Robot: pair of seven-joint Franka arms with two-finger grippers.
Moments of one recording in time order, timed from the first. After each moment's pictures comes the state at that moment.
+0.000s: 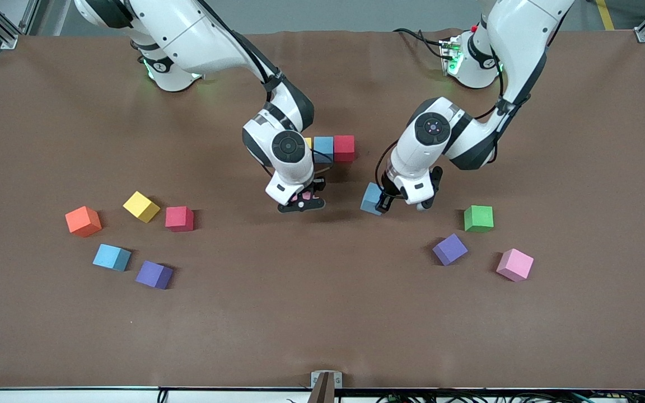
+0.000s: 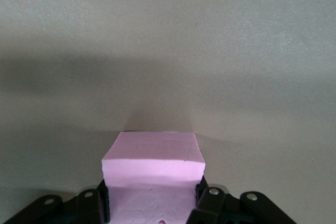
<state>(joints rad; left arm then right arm) -0.13 0.45 -0.48 -2.03 0.18 2.57 -1.91 0.62 0.67 0.15 -1.70 -0.04 2.31 0.64</state>
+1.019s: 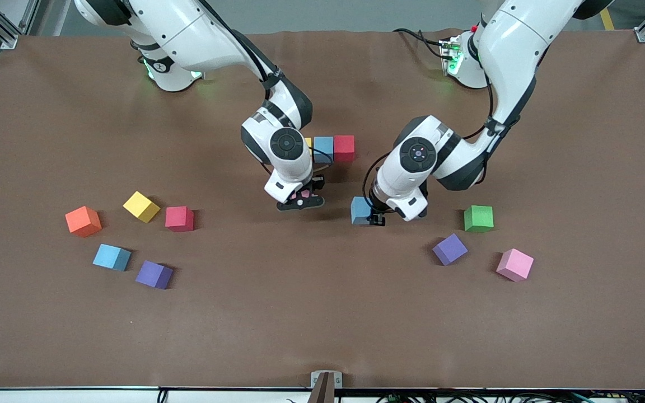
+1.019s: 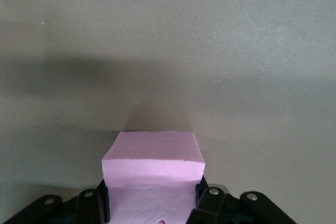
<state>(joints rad) -0.19 0.59 -0.49 -1.79 0.18 2.36 -2.20 0.62 0.65 0.15 -1.74 -0.04 2.33 0.64</state>
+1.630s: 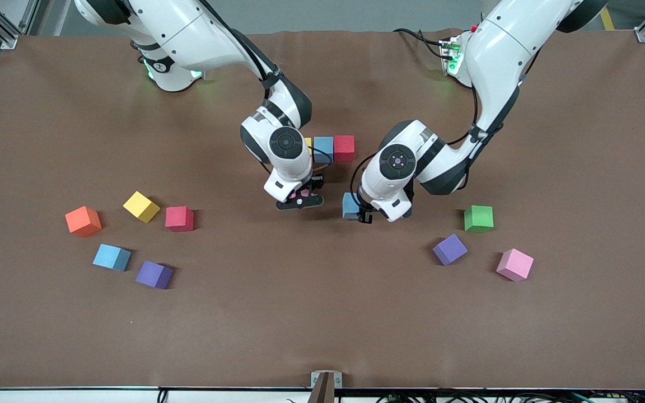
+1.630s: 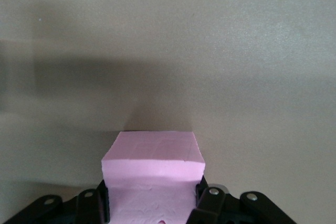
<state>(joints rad) -0.23 0.66 -0.48 -1.72 0.18 2.31 -2.20 0.62 0.64 0.15 -1.75 -0.04 2.34 0.65</state>
